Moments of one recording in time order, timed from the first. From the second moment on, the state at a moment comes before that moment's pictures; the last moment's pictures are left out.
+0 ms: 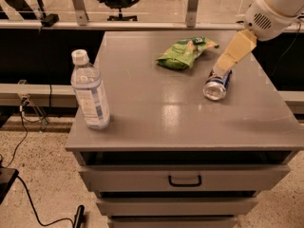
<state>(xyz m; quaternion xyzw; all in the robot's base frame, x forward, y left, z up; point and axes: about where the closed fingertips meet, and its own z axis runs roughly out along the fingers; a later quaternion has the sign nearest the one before) 0.590 -0.227 0.968 -0.39 0.90 -0.02 0.22</state>
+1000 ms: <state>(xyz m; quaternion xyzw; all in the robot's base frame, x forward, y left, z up) 0.630 -0.236 0.907 -0.14 0.97 -0.02 0.20</state>
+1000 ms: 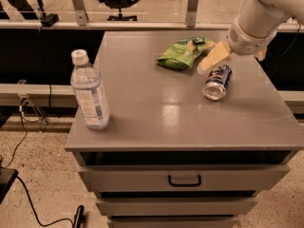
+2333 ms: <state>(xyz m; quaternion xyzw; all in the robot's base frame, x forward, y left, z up) 0.647 -0.229 0.885 -0.03 0.99 -0.01 0.16</state>
